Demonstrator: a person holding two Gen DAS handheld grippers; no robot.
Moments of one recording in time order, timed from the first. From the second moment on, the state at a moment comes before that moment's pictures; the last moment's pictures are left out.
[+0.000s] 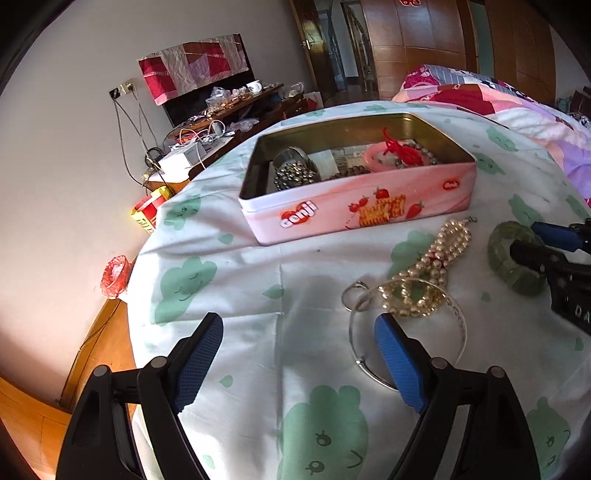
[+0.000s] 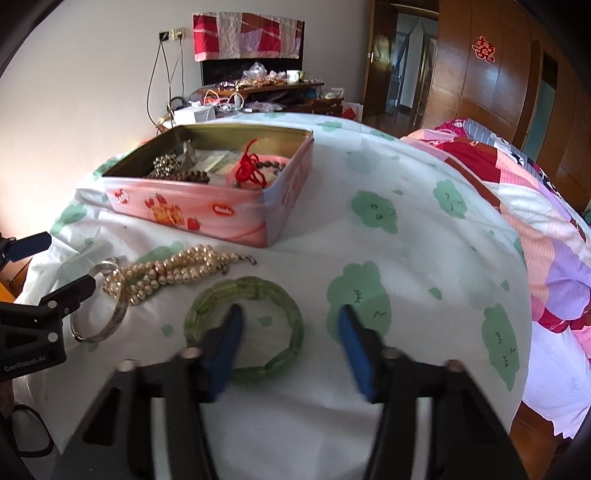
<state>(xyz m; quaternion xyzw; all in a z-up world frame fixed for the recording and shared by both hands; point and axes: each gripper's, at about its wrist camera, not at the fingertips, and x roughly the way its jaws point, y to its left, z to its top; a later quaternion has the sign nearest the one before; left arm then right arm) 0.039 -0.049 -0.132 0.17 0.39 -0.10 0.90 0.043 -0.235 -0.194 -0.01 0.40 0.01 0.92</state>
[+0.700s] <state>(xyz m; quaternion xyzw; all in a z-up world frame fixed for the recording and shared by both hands) 0.030 -0.050 -0.122 0.15 0.39 -0.16 0.90 0.038 -0.234 -0.192 -0.01 0.38 0.02 0.92</state>
